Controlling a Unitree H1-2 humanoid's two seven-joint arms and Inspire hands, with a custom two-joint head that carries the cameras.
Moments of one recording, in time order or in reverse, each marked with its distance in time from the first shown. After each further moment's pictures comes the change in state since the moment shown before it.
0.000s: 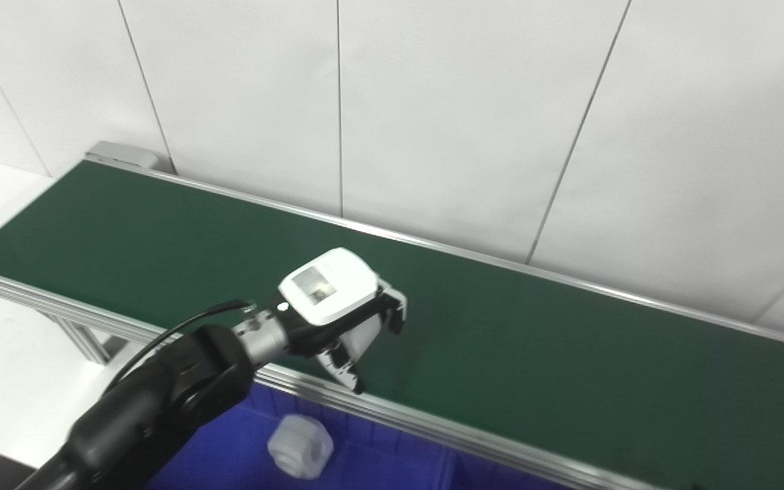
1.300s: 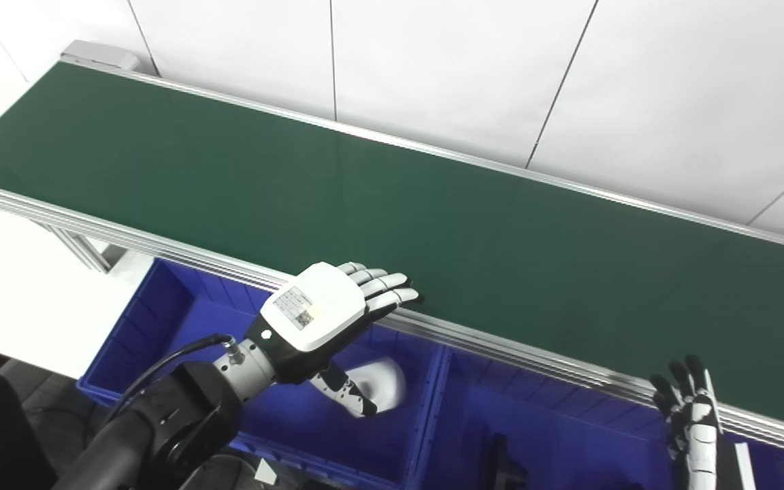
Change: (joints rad) left arm 0.296 -0.143 0.028 -0.093 0.197 -0.052 0.022; right arm 0.002 0.010 0.004 -0.174 -0.029 0.174 -0.009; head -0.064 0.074
